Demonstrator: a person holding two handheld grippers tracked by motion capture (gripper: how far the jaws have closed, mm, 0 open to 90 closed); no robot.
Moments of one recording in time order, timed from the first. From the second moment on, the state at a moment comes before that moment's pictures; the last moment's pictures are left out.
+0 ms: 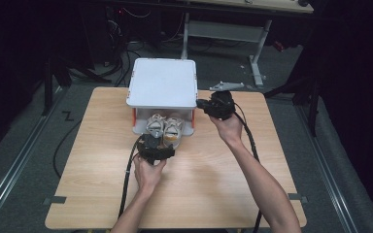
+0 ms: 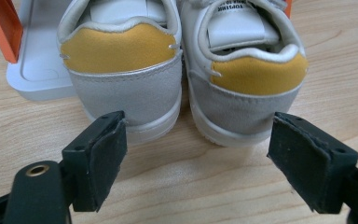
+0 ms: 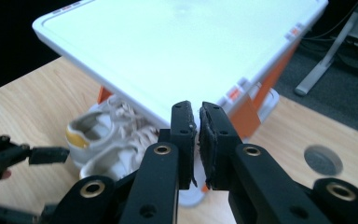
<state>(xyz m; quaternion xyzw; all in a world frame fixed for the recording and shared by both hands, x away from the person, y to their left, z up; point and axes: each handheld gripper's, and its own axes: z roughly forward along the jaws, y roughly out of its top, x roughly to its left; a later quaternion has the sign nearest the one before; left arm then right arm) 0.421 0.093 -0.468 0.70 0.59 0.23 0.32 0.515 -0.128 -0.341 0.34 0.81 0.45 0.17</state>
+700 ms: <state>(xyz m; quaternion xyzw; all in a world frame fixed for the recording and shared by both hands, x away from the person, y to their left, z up) 0.440 0.084 -0.468 0.69 0.60 0.24 0.32 0.543 -0.100 -0.341 0.35 0.82 0.42 0.15</state>
